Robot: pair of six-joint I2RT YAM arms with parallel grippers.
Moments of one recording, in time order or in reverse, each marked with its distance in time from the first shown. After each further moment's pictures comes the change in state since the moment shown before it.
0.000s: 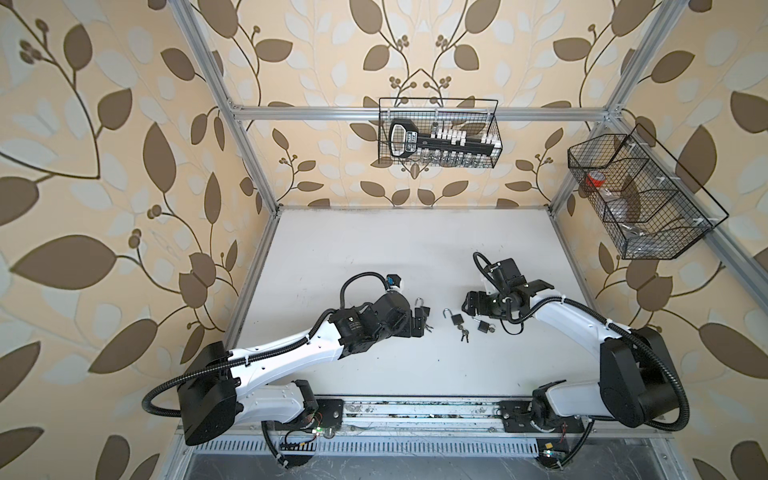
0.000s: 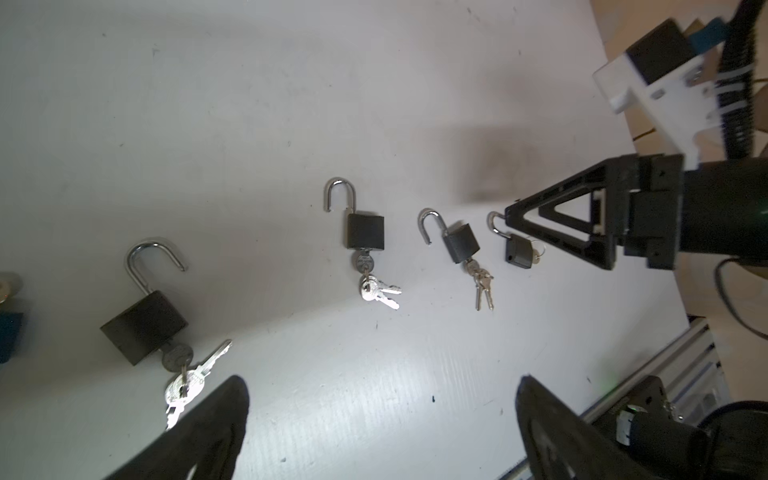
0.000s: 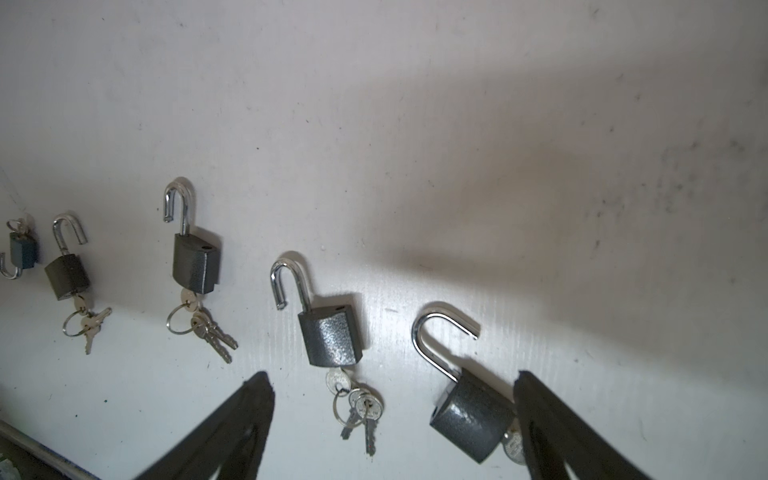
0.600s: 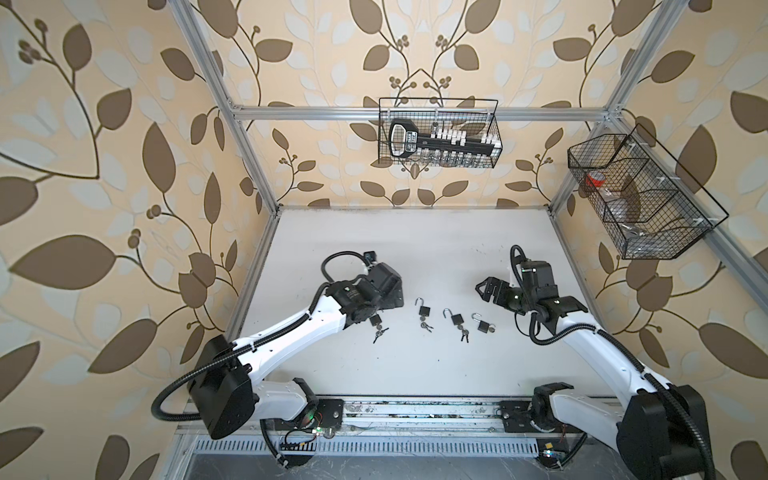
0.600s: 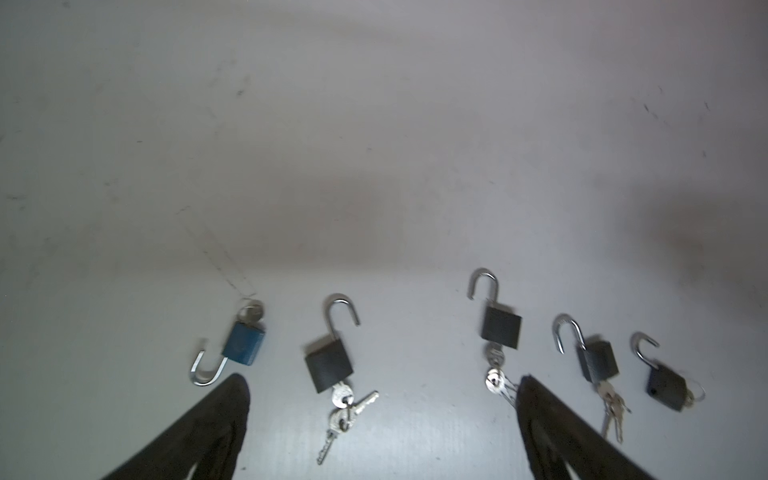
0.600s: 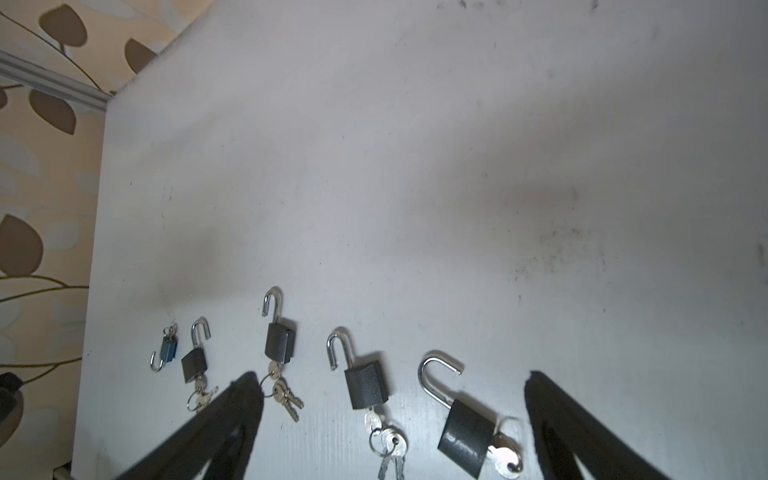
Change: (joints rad) left arm 0.150 0.137 0.227 -0.298 -0.172 0.029; right arm -0.132 -0.250 -0.076 0.129 -0.042 0.097
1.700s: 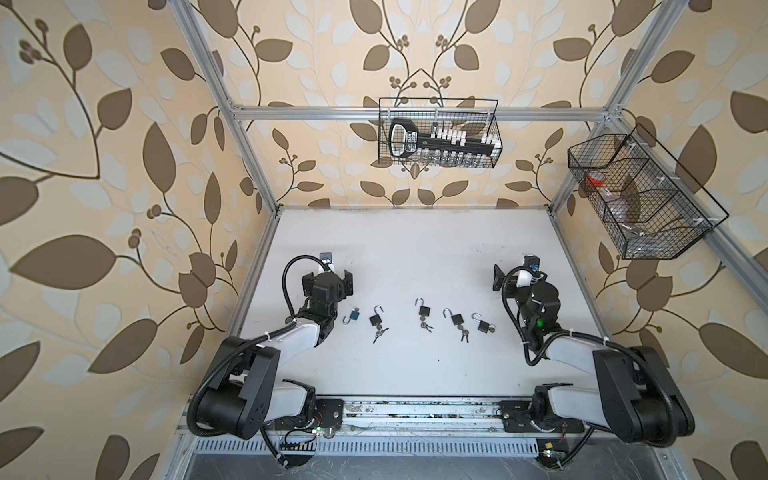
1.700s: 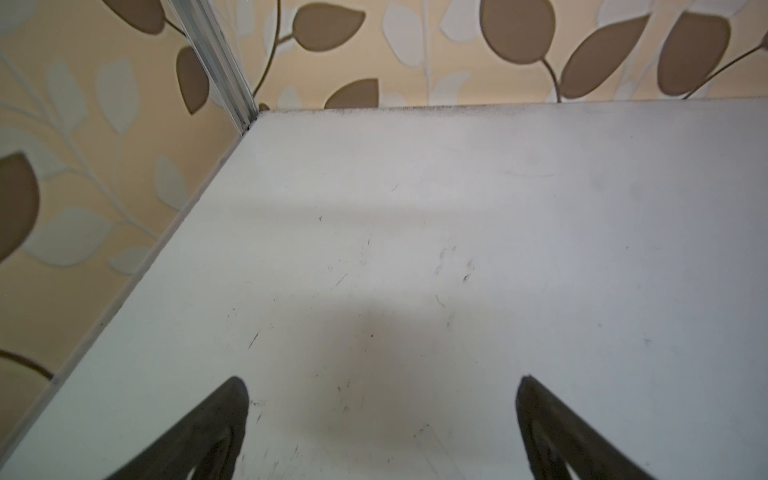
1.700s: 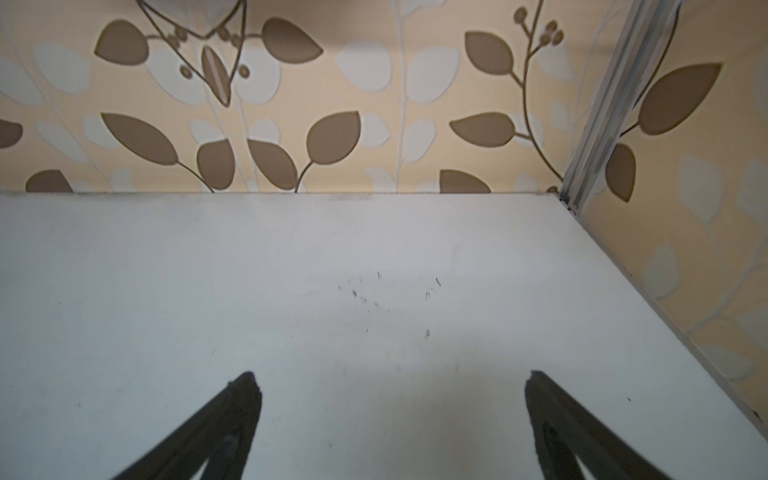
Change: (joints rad) left arm 0.554 -0.062 -0.567 1.036 -0.094 0.660; right arm -0.088 0.113 -0.423 1.249 0.362 -0.444
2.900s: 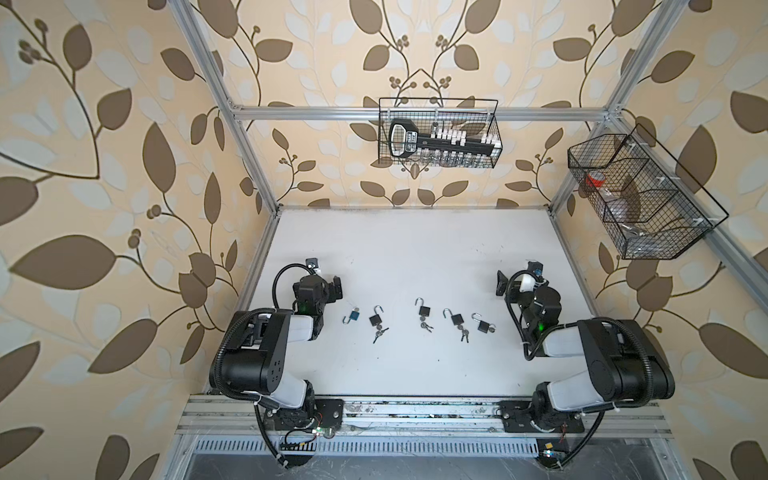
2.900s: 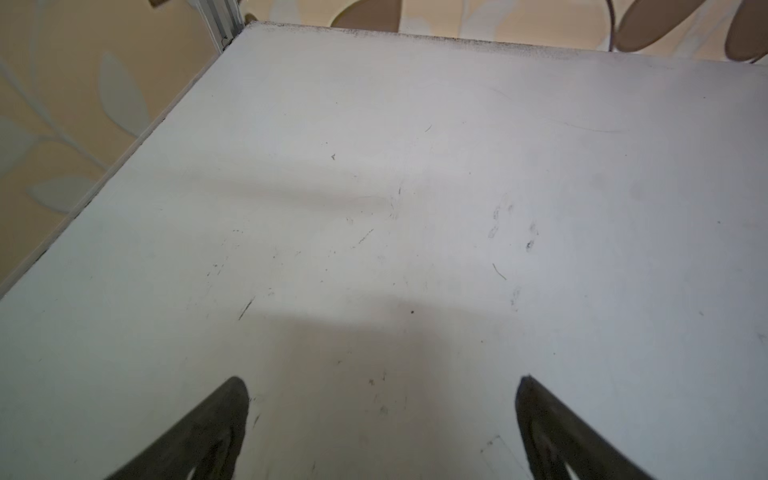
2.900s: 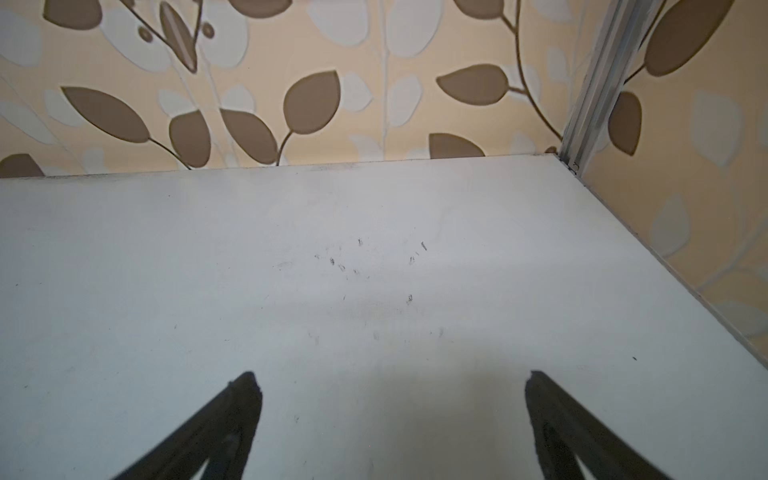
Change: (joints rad) left arm 0.231 0.237 -0.075 0.242 0.270 0.001; right arm -0.100 0.233 -0.059 0.238 -0.121 0.000
